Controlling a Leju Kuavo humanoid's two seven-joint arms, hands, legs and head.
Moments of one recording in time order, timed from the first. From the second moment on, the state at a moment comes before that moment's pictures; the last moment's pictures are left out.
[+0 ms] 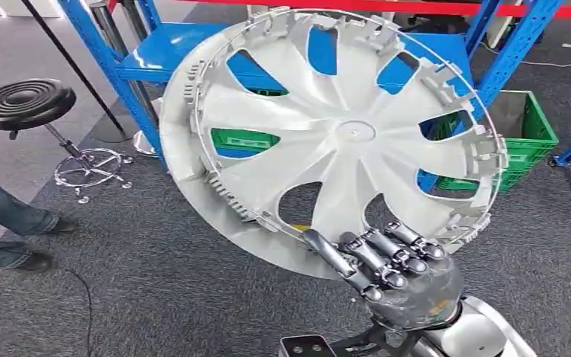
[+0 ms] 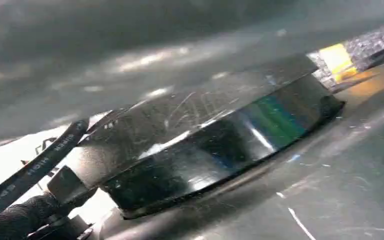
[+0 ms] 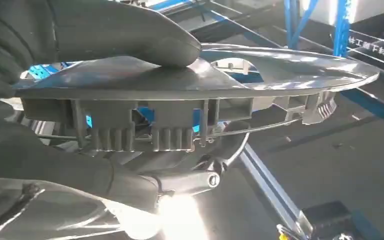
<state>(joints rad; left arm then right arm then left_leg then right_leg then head) -0.11 -0.21 0.87 -0.22 -1.27 -0.07 0.05 -0.02 -0.16 0.61 -2.10 1.56 -0.69 -0.20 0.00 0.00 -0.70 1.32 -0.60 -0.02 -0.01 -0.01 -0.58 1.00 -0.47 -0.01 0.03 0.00</state>
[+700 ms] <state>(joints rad) -0.10 -0.21 0.87 -0.22 -1.25 -0.06 0.04 -0.04 -0.16 0.63 -2.10 1.56 -0.69 -0.17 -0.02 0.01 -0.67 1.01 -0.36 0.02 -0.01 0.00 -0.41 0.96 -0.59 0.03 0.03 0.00</state>
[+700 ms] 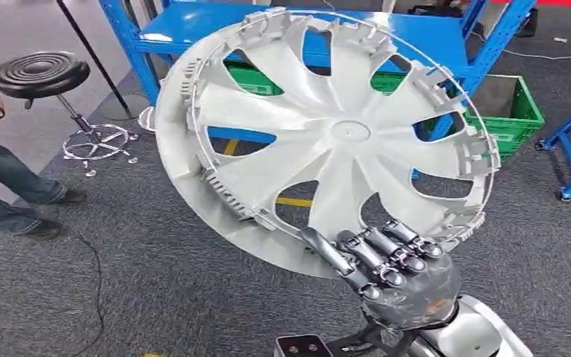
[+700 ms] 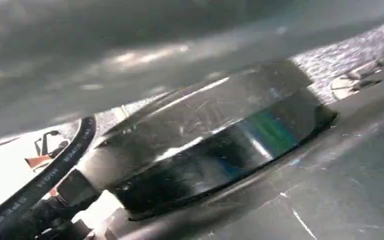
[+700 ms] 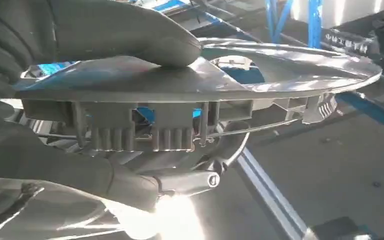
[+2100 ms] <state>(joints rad) -0.08 -0.21 0.87 -0.22 -1.25 -0.06 0.01 -0.07 -0.16 0.69 -2.09 1.56 -0.69 -0.09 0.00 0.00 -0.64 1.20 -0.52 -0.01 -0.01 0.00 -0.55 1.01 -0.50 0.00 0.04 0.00</state>
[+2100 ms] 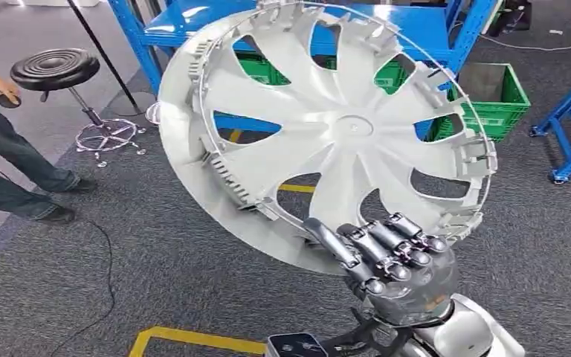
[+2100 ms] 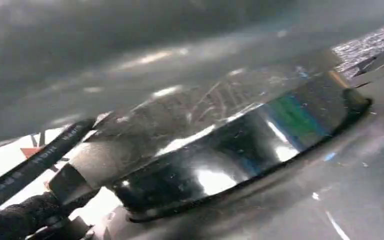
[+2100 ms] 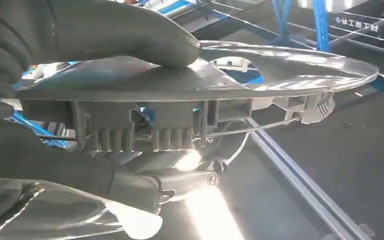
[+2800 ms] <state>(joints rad) -0.08 -0.21 0.87 -0.22 -1.25 -0.06 0.01 -0.09 -0.16 0.70 -2.10 1.54 -0.69 -0.10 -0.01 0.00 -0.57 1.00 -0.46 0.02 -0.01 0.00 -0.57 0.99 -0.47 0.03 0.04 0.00</state>
